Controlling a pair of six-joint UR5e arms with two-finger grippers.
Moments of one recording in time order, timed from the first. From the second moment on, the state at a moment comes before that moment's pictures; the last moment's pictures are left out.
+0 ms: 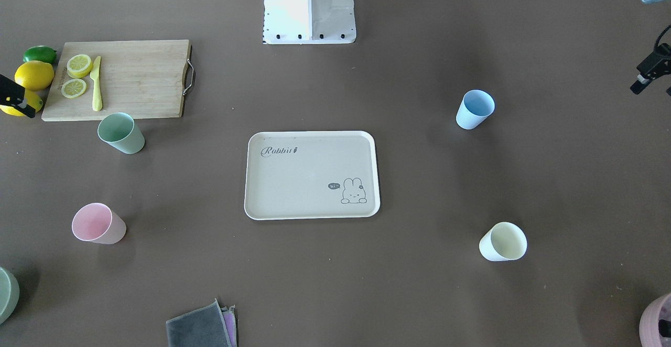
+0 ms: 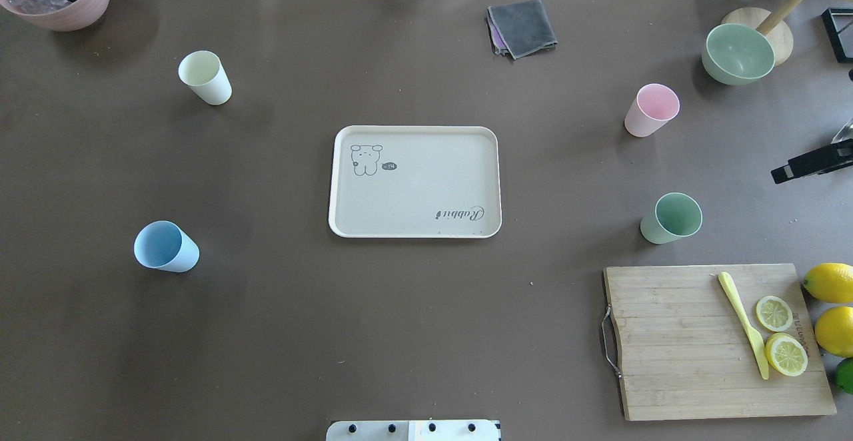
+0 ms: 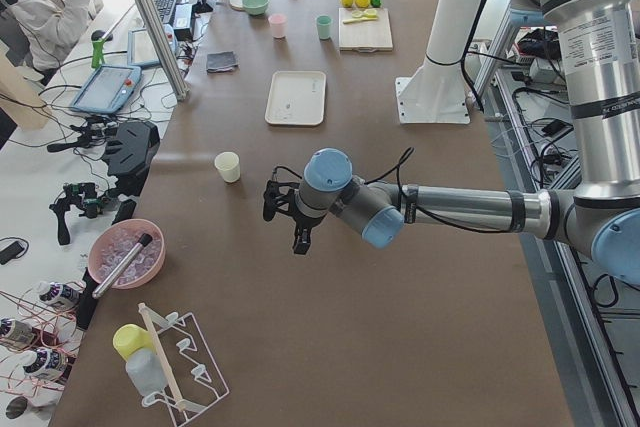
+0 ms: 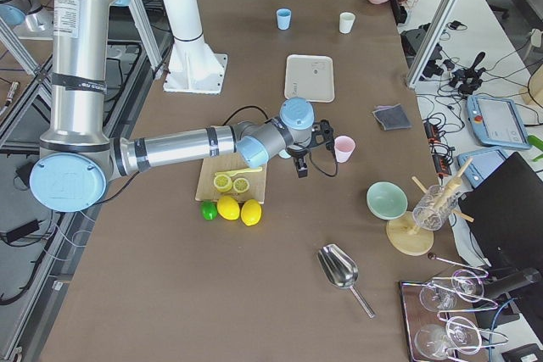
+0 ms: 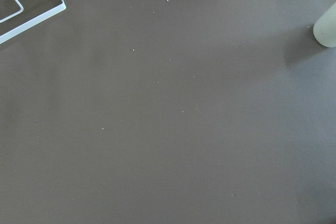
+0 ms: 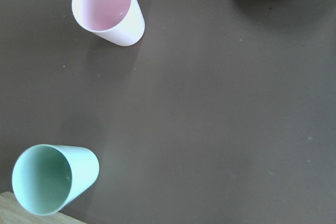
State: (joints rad) left arm -1.34 -1.32 -1.84 -2.18 -2.33 -0.60; right arm 1.16 -1.67 1.82 -1.07 2.43 0.52
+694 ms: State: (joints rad) left arm -1.27 -1.33 -1.86 -2.18 -2.30 -0.64; right arm 0.90 -1.62 1.79 -1.00 2.28 0.76
